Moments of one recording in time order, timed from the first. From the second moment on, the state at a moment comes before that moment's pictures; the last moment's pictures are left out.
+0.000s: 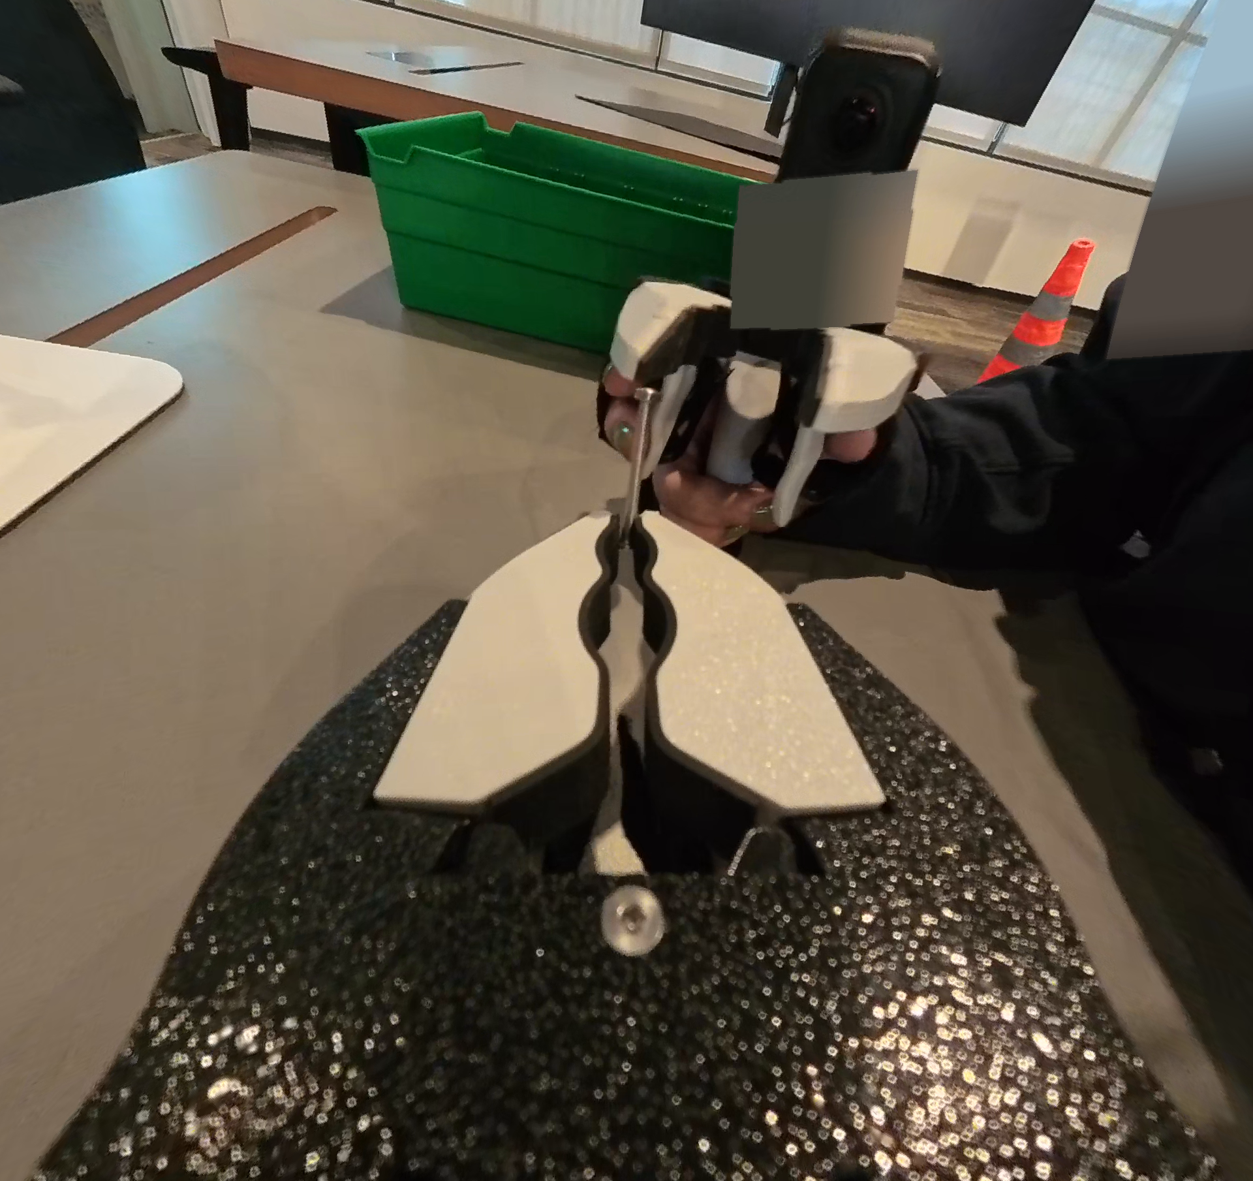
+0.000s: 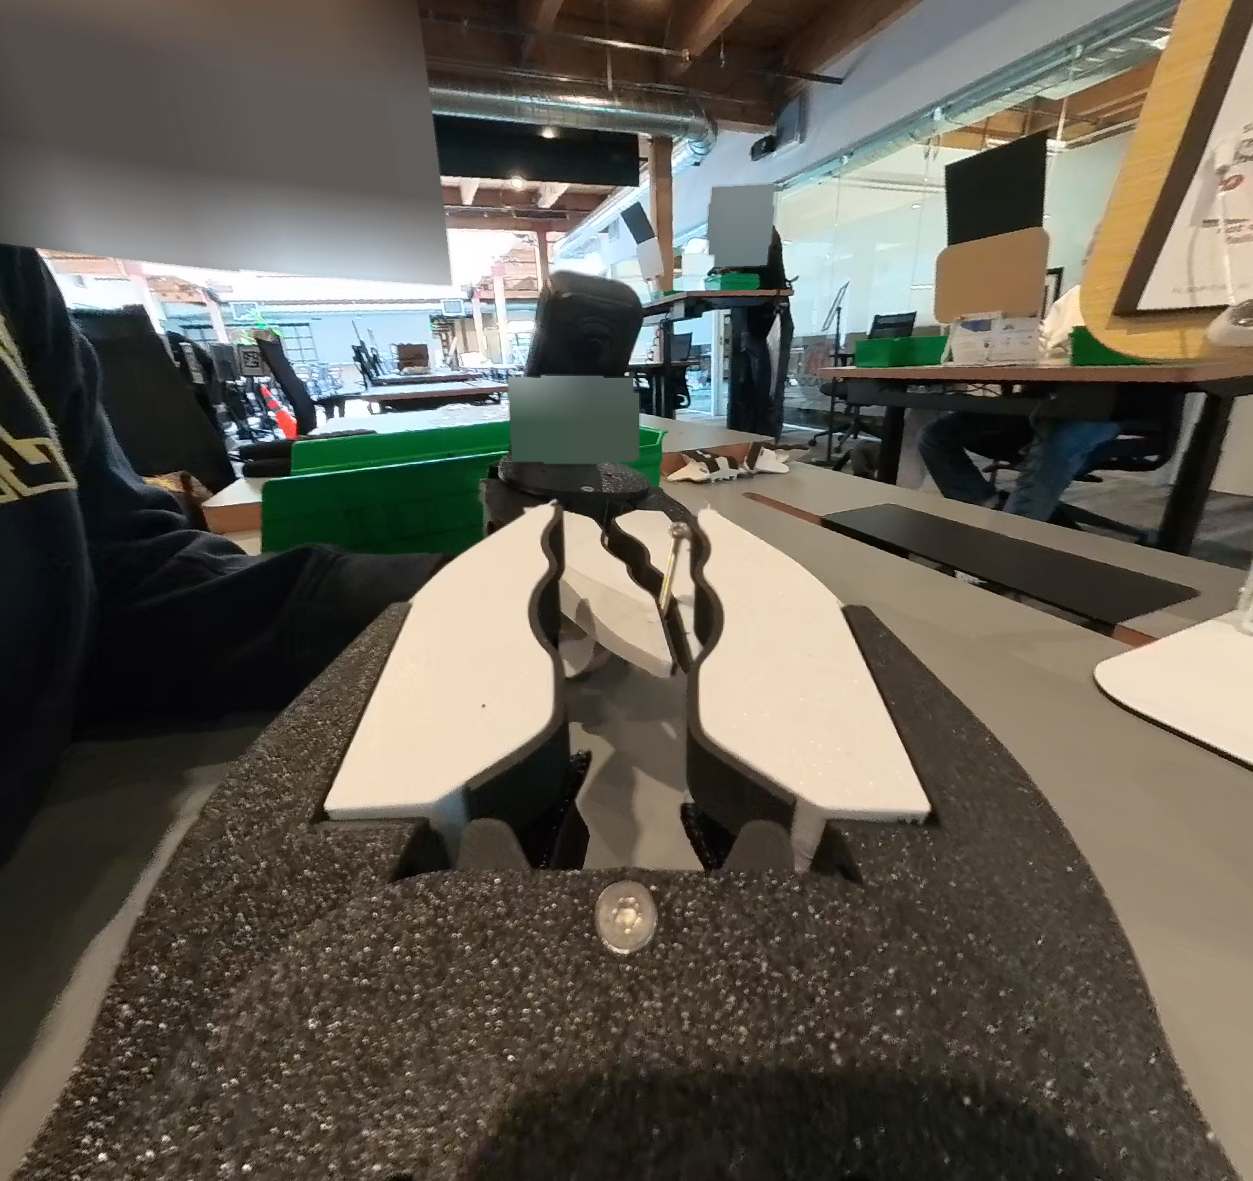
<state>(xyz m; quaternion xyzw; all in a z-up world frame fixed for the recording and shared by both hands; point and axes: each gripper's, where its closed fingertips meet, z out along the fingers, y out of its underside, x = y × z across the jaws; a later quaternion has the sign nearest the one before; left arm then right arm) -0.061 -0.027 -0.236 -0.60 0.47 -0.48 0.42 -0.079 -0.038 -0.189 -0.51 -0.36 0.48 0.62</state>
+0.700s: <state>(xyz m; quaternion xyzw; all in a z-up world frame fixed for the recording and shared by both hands) -0.062 -0.026 -0.234 -0.60 0.47 -0.49 0.43 -0.079 -0.039 -0.190 -0.51 -0.36 0.48 0.61</state>
